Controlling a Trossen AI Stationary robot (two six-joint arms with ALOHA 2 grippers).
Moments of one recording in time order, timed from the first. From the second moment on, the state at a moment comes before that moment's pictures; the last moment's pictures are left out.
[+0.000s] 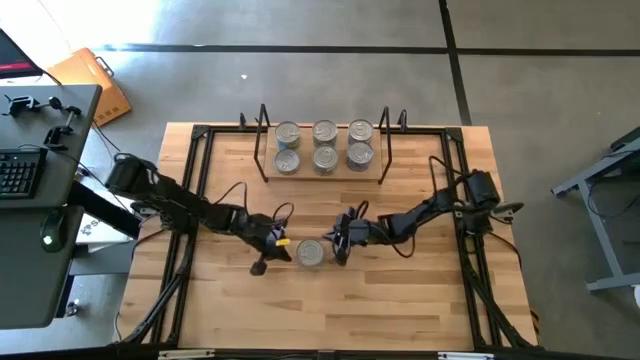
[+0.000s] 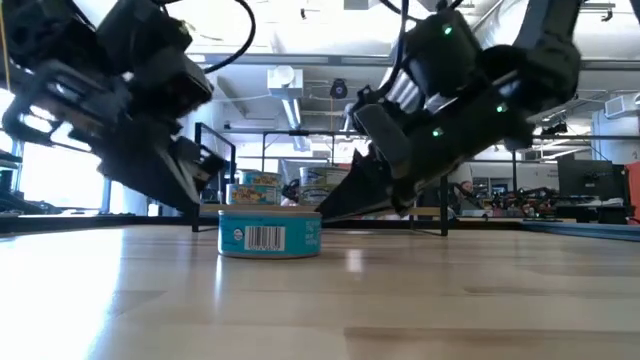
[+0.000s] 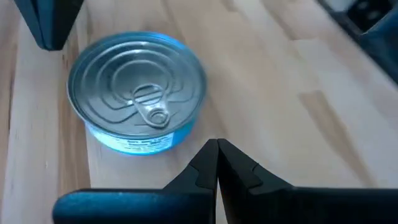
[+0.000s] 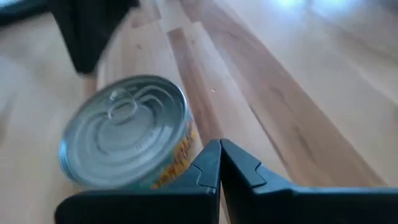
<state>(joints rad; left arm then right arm) -0.21 1.53 0.44 0.42 0.22 -0.05 0.19 1.93 0.77 0.61 0.26 0.41</state>
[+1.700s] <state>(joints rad) -0.56 1.63 0.45 0.46 -0.28 0.20 0.20 1.94 0.81 0.61 0.26 0.34</state>
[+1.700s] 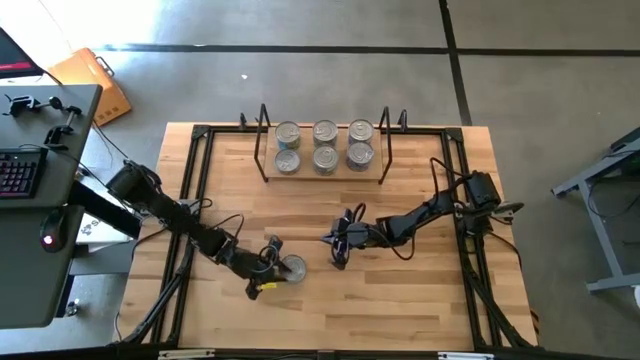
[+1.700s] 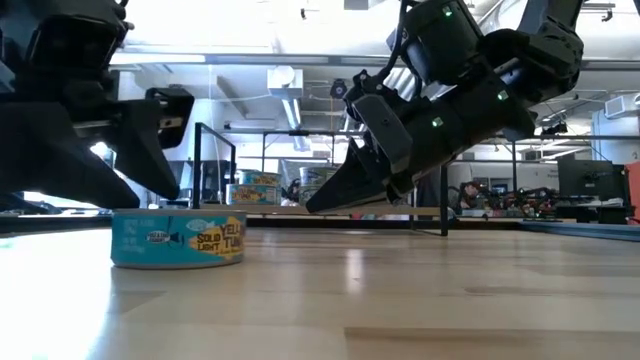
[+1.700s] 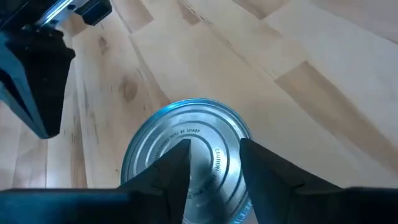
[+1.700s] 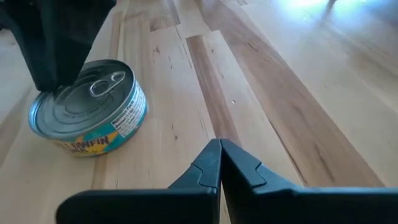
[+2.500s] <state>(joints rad) -0.52 1.35 0.44 0.32 -0.22 0.18 0.20 1.94 0.81 0.61 0.31 0.35</state>
